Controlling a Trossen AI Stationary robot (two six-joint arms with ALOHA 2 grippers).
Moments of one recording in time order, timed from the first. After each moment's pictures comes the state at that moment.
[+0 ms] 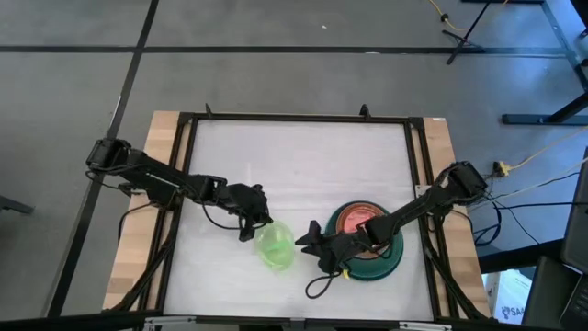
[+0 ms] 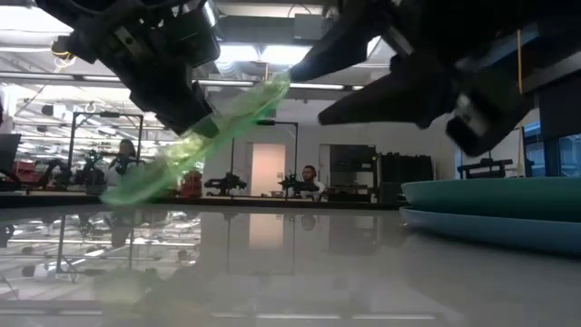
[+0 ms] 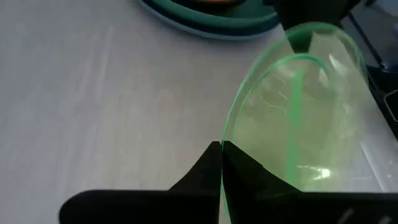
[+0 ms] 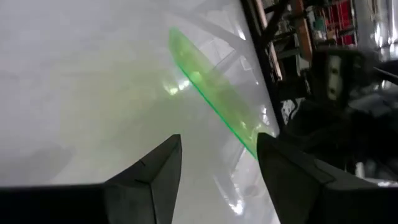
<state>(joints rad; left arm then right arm) -0.14 1.38 0.61 0.11 0.06 -0.25 0.48 1.77 0.92 0.34 0.37 -0.95</state>
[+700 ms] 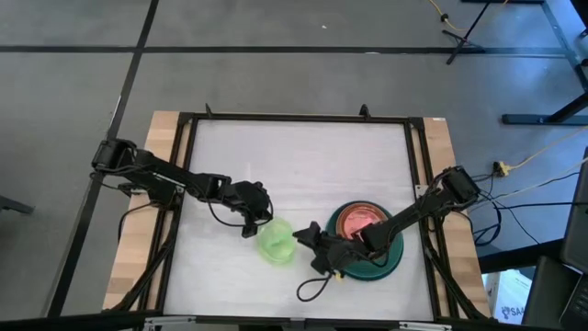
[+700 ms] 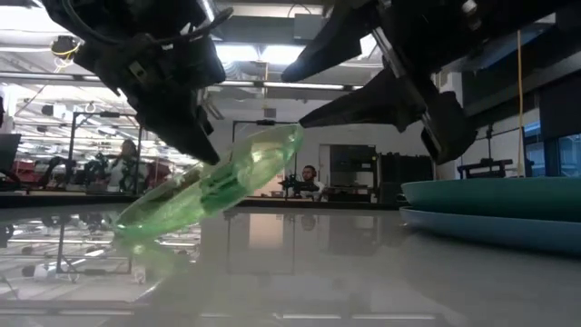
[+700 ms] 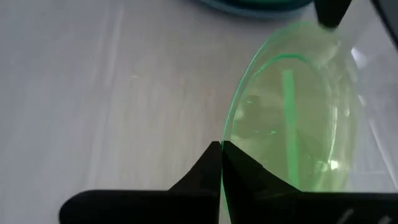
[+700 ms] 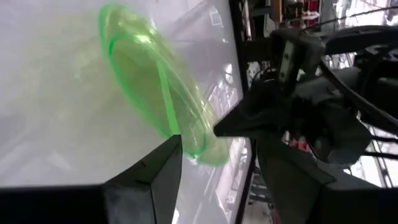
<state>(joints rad) -0.10 1.44 0.61 0.09 0.06 -0.23 0.52 1.85 0.98 0.34 0.67 -1.05</state>
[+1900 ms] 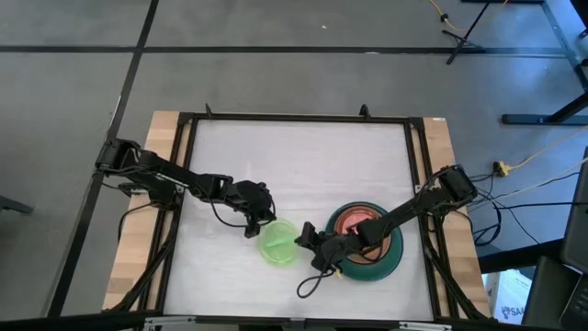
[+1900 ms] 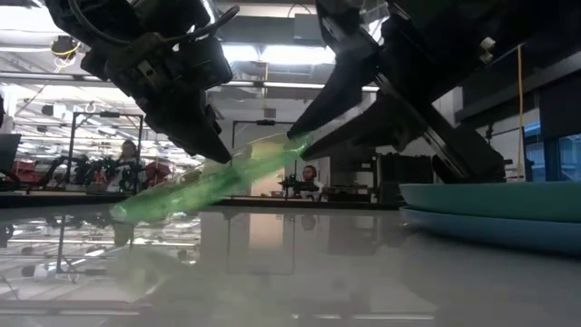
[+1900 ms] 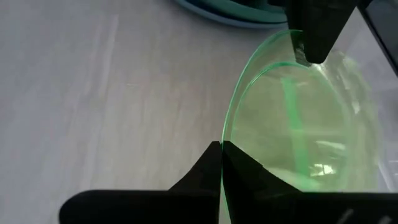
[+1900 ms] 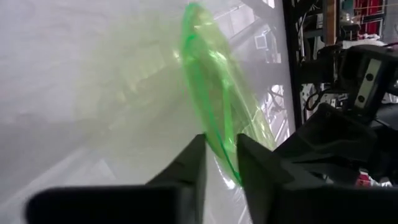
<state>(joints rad) -0.09 1.47 0.61 0.17 0.09 -0.22 0.47 1.87 0.98 0.24 0.43 -1.01</state>
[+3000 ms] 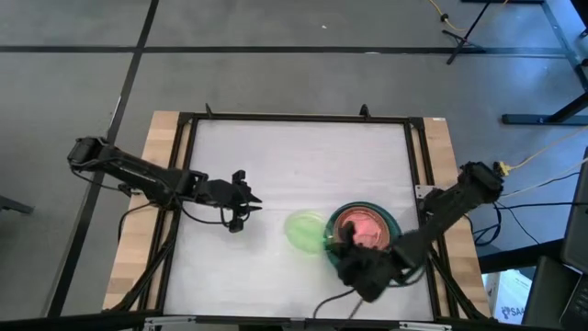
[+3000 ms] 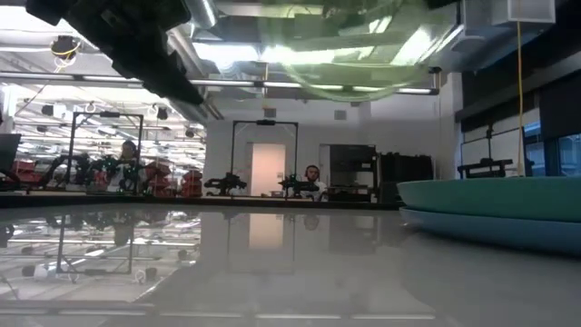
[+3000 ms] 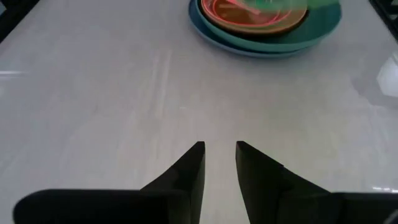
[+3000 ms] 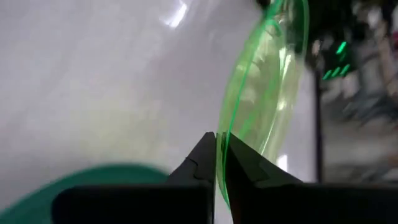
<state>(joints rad) -0.21 1.11 0.61 -0.14 -0.24 -0.18 0.74 1.66 1.28 -0.65 0.75 -0.04</state>
